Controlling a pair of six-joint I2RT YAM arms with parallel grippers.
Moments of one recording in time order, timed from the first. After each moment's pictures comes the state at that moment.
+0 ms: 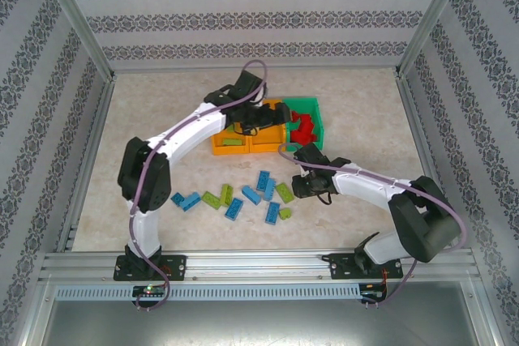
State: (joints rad) left arm -0.56 1.93 1.68 -0.64 0.30 -0.76; right arm 0.59 1.43 0.70 -0.49 -0.03 0.39
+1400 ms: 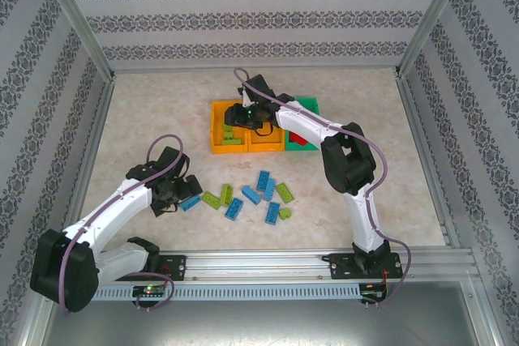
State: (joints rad) left arm -0.34 1.10 0.65 -0.88 -0.02 -0.90; right arm 0.60 2.19 1.79 -0.46 -0.34 0.63
